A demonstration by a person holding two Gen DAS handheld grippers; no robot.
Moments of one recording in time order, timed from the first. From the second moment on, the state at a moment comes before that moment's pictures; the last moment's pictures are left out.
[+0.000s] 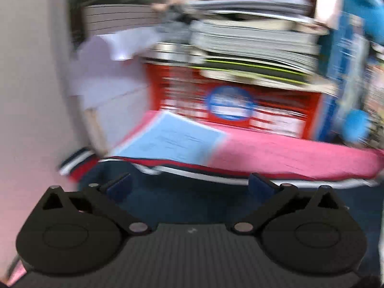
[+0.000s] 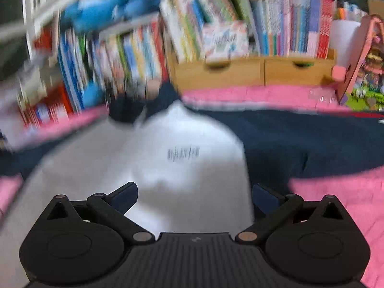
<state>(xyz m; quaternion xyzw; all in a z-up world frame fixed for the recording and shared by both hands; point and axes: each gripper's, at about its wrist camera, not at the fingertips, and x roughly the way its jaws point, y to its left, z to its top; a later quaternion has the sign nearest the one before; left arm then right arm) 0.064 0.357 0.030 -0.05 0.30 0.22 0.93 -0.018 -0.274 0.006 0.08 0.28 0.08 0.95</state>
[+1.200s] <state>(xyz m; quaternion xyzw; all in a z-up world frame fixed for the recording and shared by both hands) 0.084 0.167 0.064 0.03 0.28 0.01 0.96 0.043 -0.398 0.011 0.02 0.31 -0.07 0.95</state>
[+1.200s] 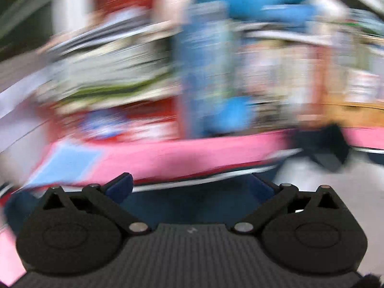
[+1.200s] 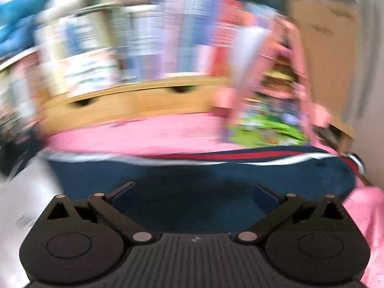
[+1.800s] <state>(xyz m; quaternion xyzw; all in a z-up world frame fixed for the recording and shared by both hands) 0.155 -0.216 -0.028 0.11 0.38 -0.24 0.89 0.042 -0.360 -0.046 0.02 0.36 -0.05 0.93</state>
